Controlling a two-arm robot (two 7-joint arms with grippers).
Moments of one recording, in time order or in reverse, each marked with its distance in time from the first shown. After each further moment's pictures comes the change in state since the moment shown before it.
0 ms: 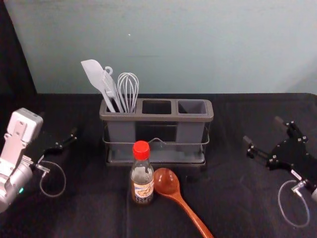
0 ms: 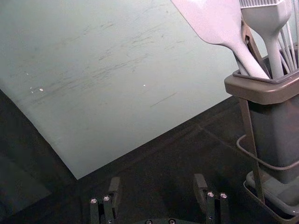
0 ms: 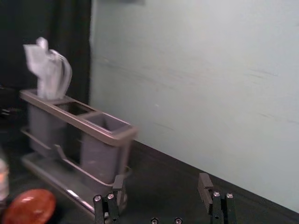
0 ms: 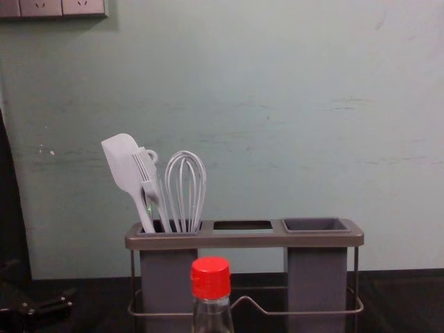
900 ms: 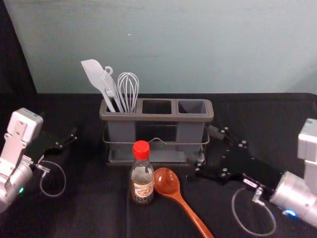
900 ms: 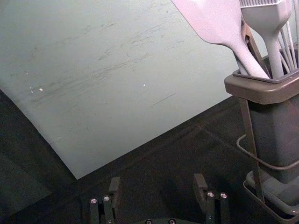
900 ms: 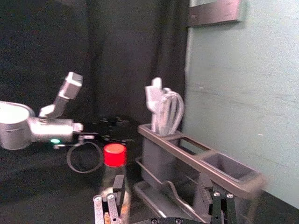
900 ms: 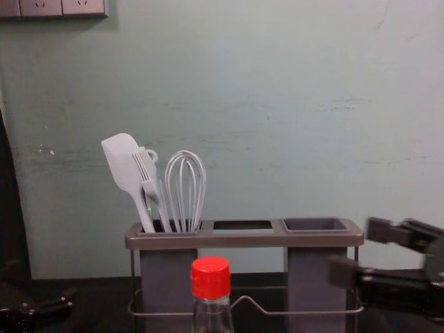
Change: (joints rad) left arm 0.000 0.000 0.000 0.000 0.000 0.000 0.000; right arm 0.138 -0.089 -0.117 0.045 0.110 -0.006 0.394
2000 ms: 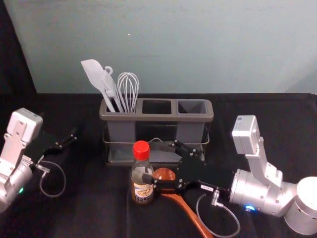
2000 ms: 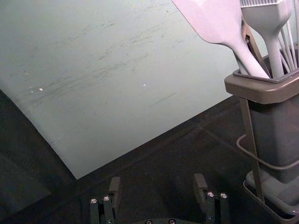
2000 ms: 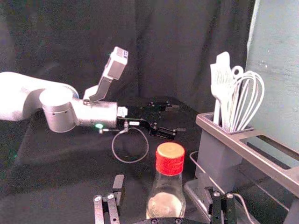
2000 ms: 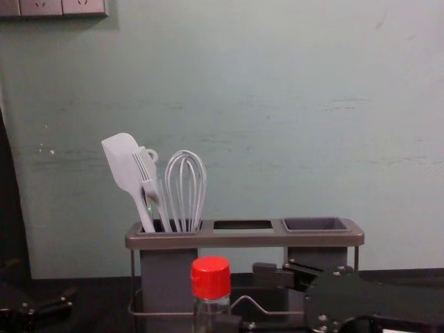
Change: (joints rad) left arm 0.000 0.000 0.000 0.000 0.000 0.000 0.000; right arm 0.187 -0.108 -0.166 0.100 -0.068 0.155 0.130
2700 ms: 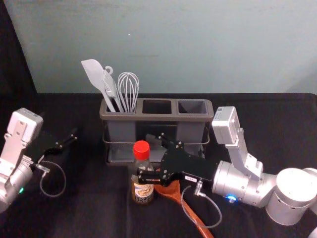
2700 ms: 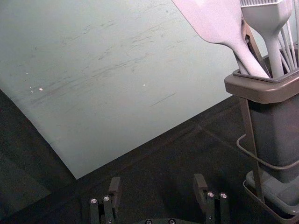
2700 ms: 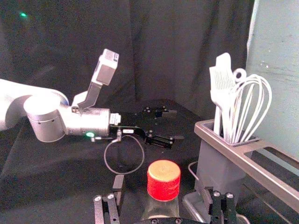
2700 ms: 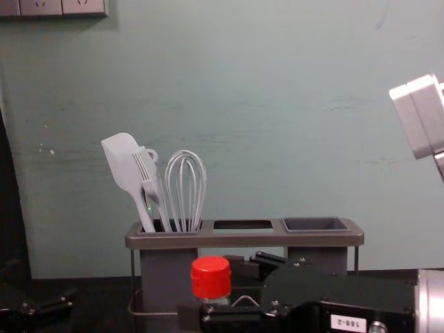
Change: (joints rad) left arm 0.000 0.000 0.000 0.000 0.000 0.000 0.000; right arm 0.079 -0.081 -0.047 0.083 -0.017 0.017 -0.023
